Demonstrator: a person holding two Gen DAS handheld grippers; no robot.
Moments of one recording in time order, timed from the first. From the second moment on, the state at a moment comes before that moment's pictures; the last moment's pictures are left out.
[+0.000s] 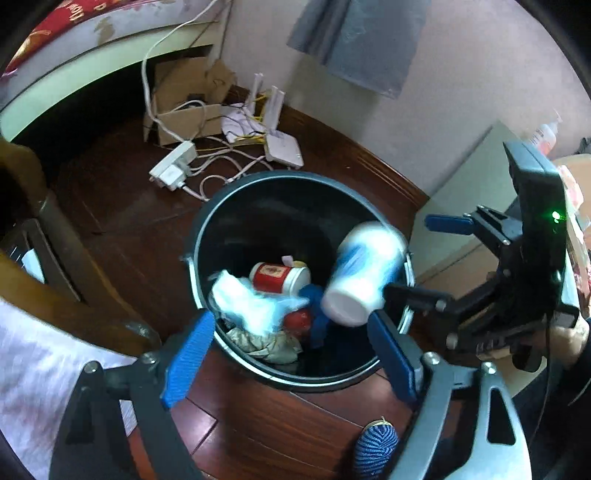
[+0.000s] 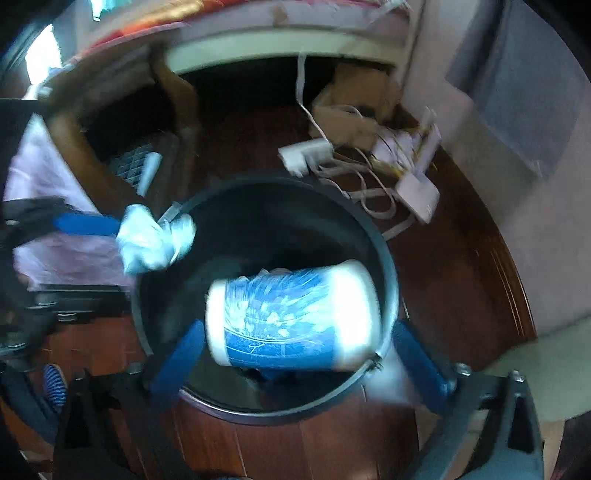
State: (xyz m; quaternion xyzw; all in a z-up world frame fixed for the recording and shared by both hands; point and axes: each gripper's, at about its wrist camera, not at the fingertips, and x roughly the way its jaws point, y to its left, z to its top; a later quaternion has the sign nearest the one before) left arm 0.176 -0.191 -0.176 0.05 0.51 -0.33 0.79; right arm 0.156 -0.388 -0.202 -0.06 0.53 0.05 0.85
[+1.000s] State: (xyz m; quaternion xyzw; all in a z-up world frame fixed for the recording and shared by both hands) left arm 0.133 -0.118 -0.101 0.06 0.43 -0.22 0.88; right arm 0.126 -0.339 -0.092 -0.06 0.44 0.06 0.90
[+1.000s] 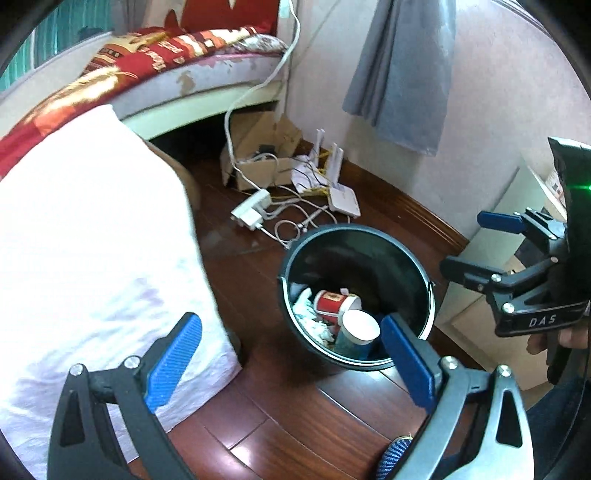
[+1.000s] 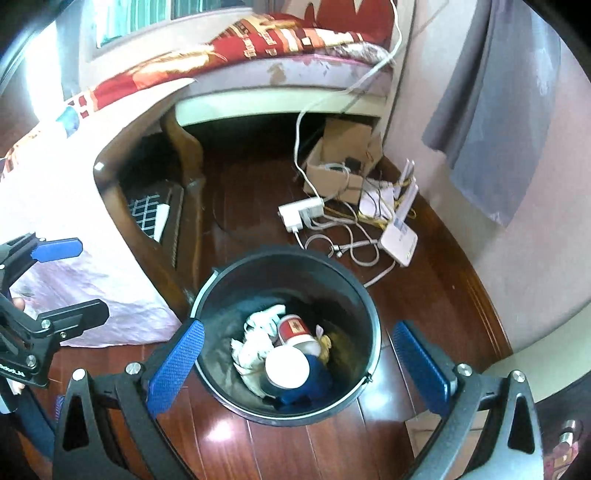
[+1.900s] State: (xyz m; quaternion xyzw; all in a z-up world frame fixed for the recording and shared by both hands) left arm 0.124 0.111 -0.026 -0.03 0.35 -0.01 0.94; right arm 0.184 -0.136 -0.007 -0.08 0.35 0.22 0.91
